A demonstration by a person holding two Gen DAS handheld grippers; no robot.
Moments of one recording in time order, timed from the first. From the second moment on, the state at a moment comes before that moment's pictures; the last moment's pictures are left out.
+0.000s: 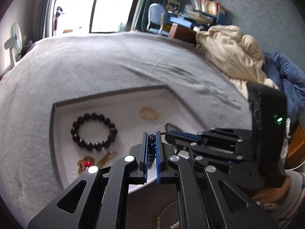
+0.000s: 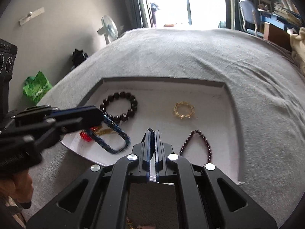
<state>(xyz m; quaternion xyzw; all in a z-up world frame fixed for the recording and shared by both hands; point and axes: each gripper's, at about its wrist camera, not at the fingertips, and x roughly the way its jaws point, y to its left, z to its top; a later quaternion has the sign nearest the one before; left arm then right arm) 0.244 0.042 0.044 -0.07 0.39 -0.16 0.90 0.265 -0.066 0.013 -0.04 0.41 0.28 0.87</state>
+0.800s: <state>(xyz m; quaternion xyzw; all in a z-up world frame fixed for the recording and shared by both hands) 0.212 0.077 0.011 -0.04 0.40 -0.06 0.91 0.243 -0.086 0.014 -0.04 0.39 0.26 0.88</state>
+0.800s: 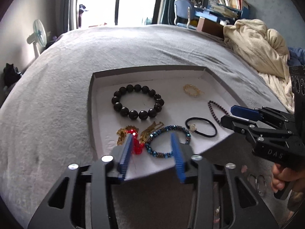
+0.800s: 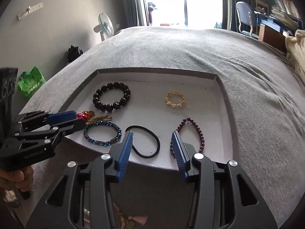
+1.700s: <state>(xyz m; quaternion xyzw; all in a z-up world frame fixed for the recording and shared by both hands) 0.149 0.034 0.002 0.01 0.39 -0.11 0.91 0.153 -0.199 -0.009 0.04 0.39 0.18 0.90</state>
